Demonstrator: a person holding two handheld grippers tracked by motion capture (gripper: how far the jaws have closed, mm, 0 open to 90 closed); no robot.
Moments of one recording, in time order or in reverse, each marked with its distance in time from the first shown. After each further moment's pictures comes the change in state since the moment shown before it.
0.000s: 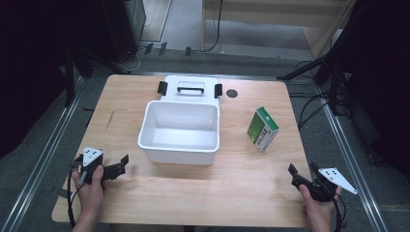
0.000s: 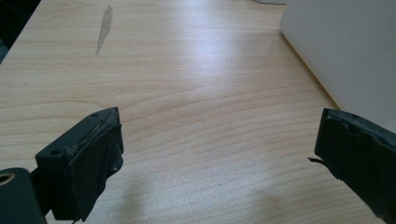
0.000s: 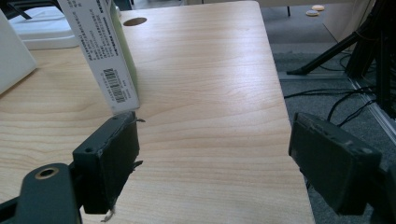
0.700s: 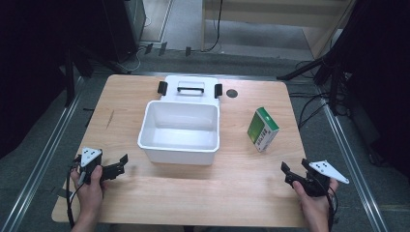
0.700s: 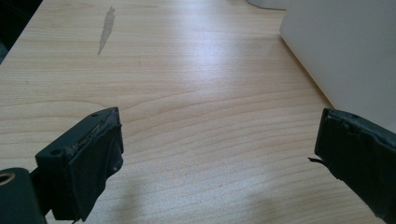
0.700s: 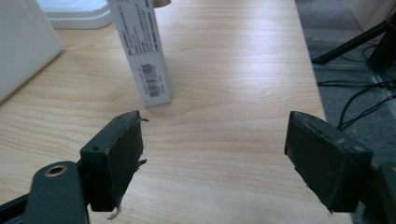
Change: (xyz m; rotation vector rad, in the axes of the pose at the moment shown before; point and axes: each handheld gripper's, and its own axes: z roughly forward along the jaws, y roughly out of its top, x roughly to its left) left arm 0.002 -0.001 -0.002 -0.017 -0.005 -0.021; right arm 0.024 0.021 0.005 0.101 0.064 -0.041
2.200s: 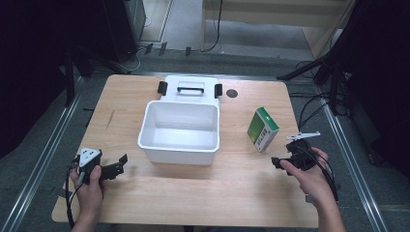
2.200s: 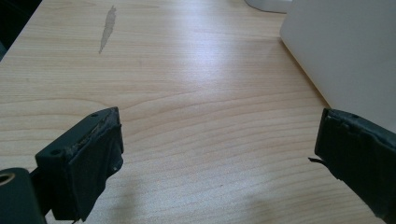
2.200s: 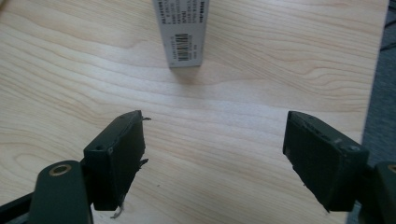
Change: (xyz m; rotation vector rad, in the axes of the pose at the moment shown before) left arm 0.002 0.000 -0.001 -0.003 -0.008 -0.015; right arm 0.029 0.077 0.040 0.554 -0.020 -0.178
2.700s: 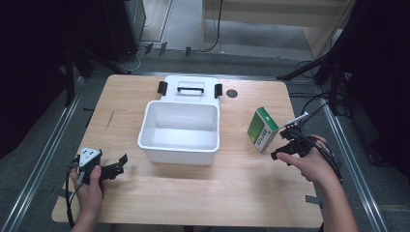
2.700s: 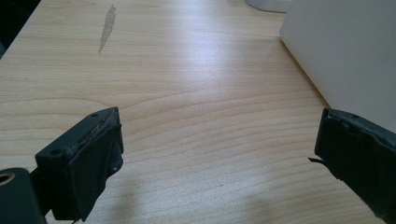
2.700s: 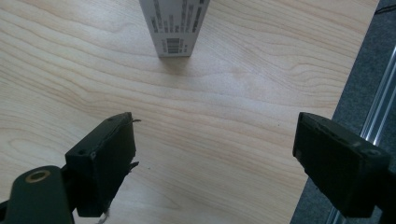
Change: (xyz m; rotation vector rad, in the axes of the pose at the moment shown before) left arm 0.000 0.000 0.000 0.002 -0.002 -0.003; right arm 0.004 0.047 -0.007 0.238 -0.034 -0.060
